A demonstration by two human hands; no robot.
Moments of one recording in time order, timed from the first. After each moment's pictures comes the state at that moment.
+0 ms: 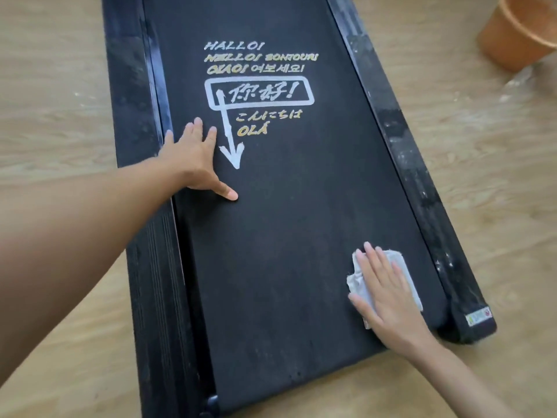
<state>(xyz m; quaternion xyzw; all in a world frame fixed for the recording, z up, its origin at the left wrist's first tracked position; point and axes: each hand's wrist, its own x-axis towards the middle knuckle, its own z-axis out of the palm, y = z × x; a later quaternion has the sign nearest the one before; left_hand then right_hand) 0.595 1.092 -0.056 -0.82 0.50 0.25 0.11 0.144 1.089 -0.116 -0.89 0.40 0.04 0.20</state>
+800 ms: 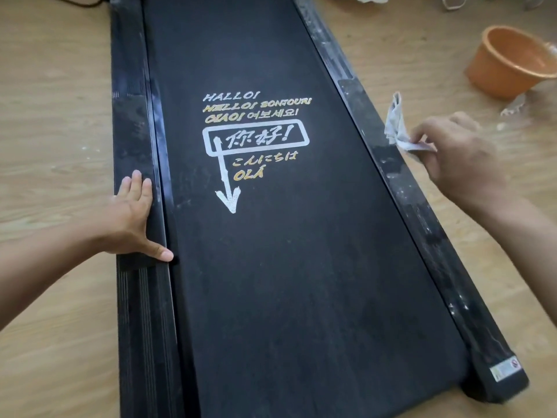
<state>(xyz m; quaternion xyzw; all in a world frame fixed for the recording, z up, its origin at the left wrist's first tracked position) 0.664 1.146 -0.055 -0.82 0.47 0.29 0.16 0.246 0.842 0.019 -0.91 0.35 -0.21 -0.05</state>
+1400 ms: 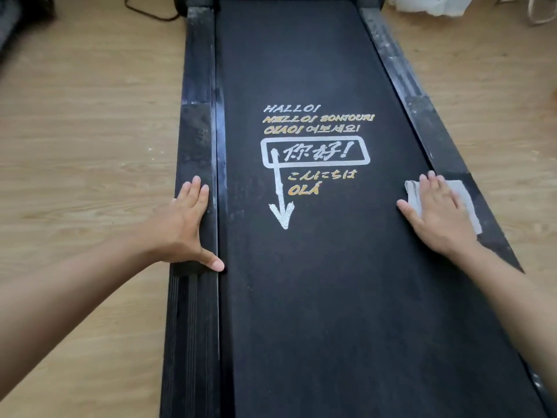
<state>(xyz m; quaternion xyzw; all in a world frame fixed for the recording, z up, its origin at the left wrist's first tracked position) 0.674 1.156 -0.072 -0.83 0.48 0.28 0.08 0.301 0.818 -0.133 -0.87 0.49 0.06 0.07</state>
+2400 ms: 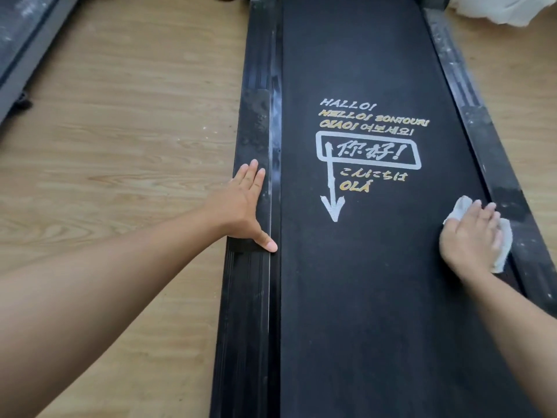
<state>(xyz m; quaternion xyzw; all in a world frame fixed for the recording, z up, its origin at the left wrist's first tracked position) 0.679 1.167 -0.072 -0.84 0.47 0.27 0.05 0.351 0.891 -0.126 -0.75 0.65 0.00 0.11</state>
